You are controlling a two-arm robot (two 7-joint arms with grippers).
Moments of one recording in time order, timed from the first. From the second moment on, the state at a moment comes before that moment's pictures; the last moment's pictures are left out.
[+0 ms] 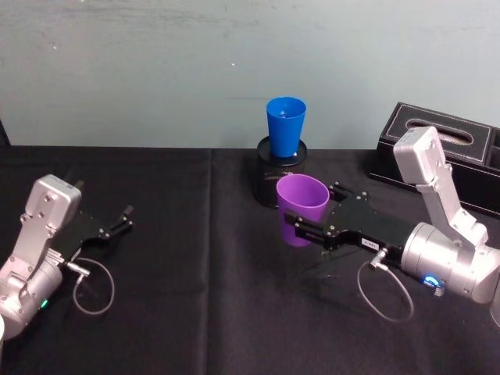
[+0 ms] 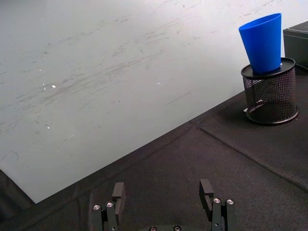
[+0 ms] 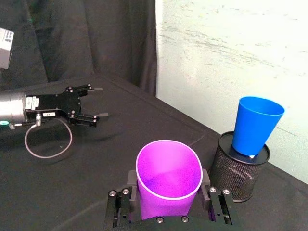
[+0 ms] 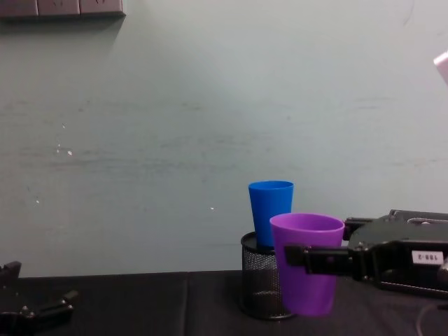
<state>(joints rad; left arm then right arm) -0.20 0.60 0.45 -1.41 -0.25 -0.12 0.03 0.29 0.52 -0.42 -1.61 0.40 0.17 0.50</state>
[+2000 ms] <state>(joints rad) -0.20 0.60 0.45 -1.41 -0.25 -0.12 0.03 0.31 0.54 -0.43 -1.64 0.40 0.20 0.49</state>
